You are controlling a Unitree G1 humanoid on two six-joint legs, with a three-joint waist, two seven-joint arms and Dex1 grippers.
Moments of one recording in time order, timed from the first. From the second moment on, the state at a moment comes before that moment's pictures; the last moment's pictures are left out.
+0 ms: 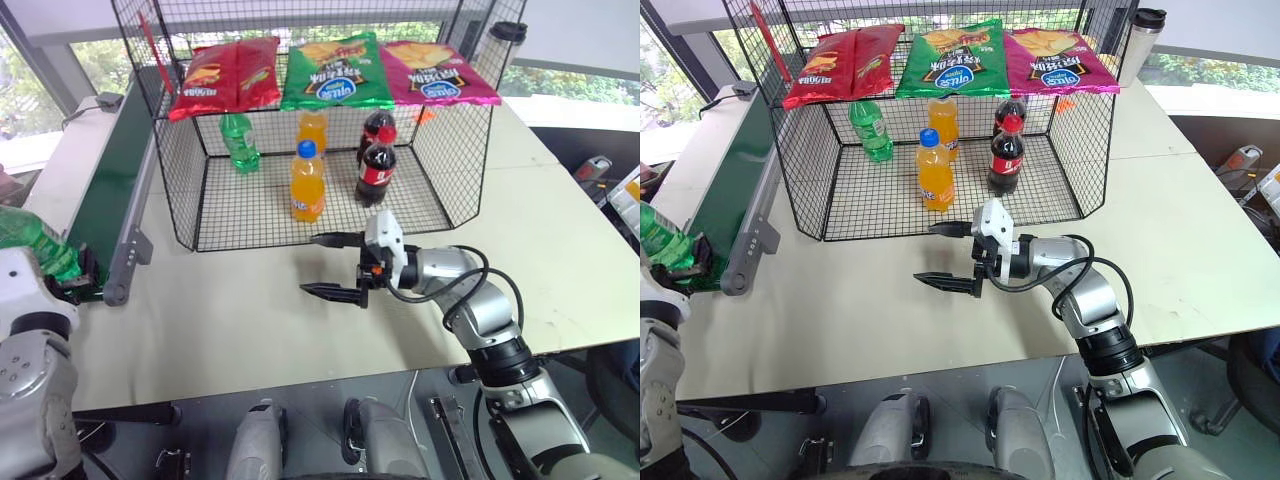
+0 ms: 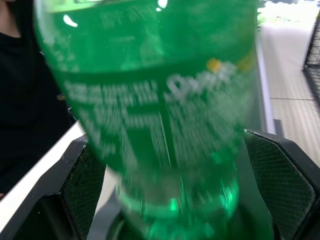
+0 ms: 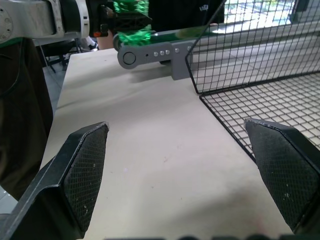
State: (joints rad) left arm 0.07 0.36 0.64 -0.57 -0.29 0.64 0.01; right arm -0.49 -0.37 0.21 -0.05 0.40 0.32 1.07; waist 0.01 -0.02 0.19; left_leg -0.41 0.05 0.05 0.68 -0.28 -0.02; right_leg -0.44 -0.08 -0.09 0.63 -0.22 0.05
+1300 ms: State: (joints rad) left arm -0.19 0.40 0.25 -0.62 -0.43 0.73 -0.09; right arm -0.50 -0.37 0.20 0.03 0.25 0.24 0.92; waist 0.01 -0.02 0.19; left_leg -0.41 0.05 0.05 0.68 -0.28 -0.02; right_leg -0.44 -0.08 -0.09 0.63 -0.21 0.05
